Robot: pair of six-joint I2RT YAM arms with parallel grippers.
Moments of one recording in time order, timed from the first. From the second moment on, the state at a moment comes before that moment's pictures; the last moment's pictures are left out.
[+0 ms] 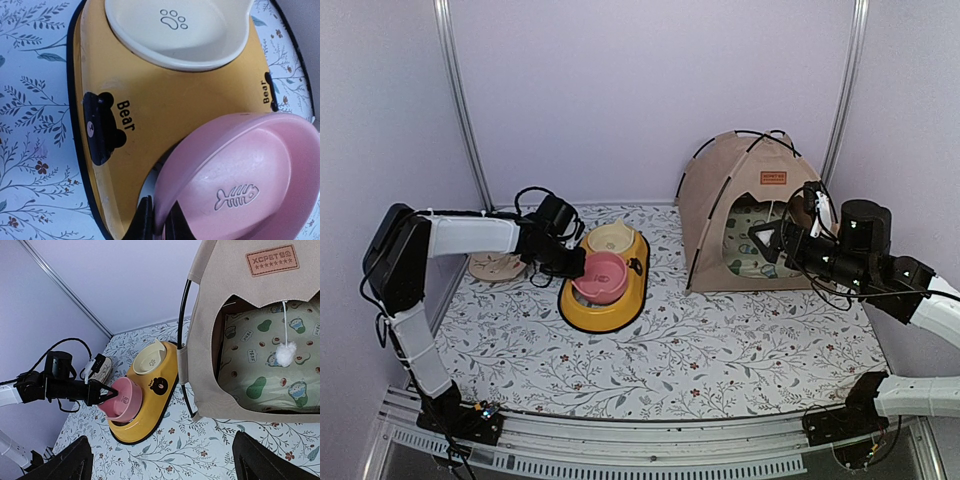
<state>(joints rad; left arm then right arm) -0.53 1.82 1.21 -0.39 0.01 -0.32 0.69 0.87 0.79 -0.22 0.10 0.60</state>
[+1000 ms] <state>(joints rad) -0.54 1.85 1.26 -0.49 -0.03 -0.28 0.69 0.86 0.79 -0.22 0.10 0.60</state>
